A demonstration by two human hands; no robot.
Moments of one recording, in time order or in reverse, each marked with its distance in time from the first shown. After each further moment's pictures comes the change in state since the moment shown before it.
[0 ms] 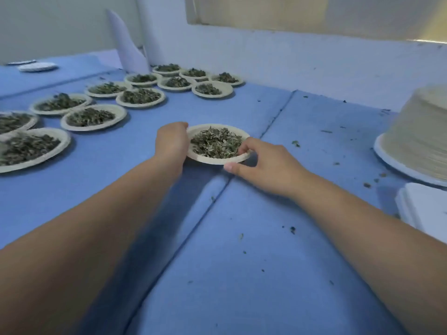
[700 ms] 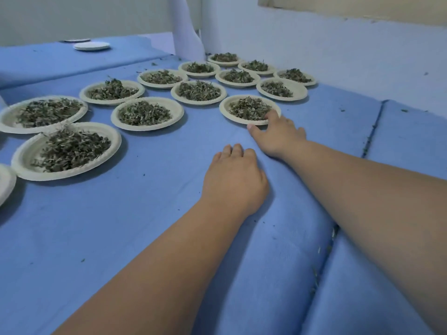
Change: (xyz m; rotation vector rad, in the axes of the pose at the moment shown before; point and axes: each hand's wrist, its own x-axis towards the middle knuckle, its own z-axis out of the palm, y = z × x) left_hand 0.056 -0.048 -0.030 1.176 -0.146 0.544; right_hand 0.256 -0.034 0.118 -0.257 -0.035 0.222
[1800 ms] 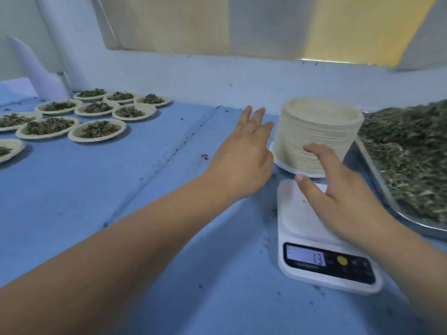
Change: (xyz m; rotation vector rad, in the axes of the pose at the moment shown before) left_hand -0.084 0.342 -0.031 -0.337 0.141 0.725; right_hand -0.397 0.332 -0.187 0.204 0.427 -0.017
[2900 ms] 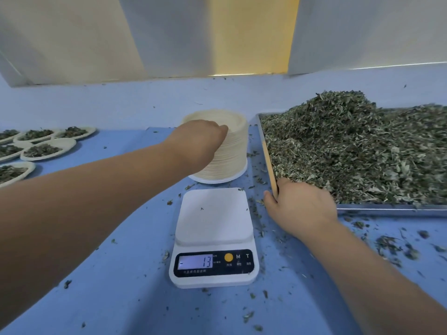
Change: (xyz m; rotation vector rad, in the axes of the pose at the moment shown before) left_hand 0.121 0.074 0.048 0.651 -0.220 0.280; right_hand -0.039 0.116 -0.046 -0.617 0.017 0.359
